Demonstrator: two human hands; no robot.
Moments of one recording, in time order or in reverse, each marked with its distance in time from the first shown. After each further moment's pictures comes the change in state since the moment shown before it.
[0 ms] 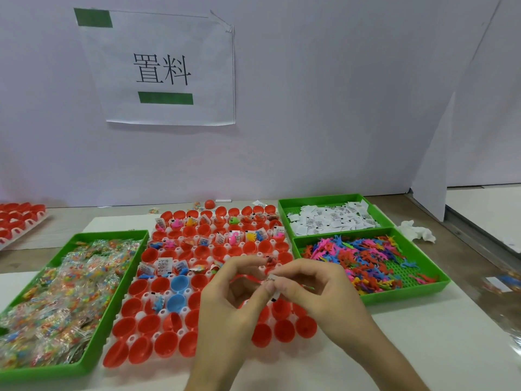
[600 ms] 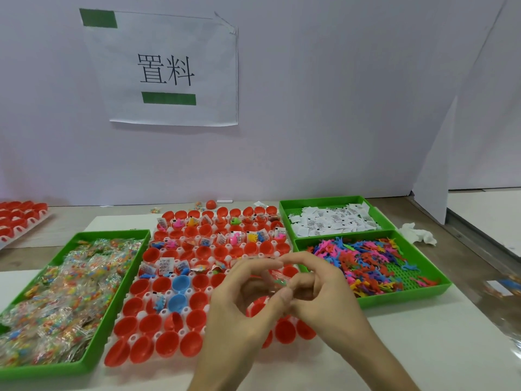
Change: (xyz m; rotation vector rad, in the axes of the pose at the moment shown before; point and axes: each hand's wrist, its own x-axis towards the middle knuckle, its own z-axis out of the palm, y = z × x) left_hand -0.003 0.006 0.004 -0.037 -0.110 0.068; right_hand -0.002 -0.002 0.007 0.041 0.017 0.081
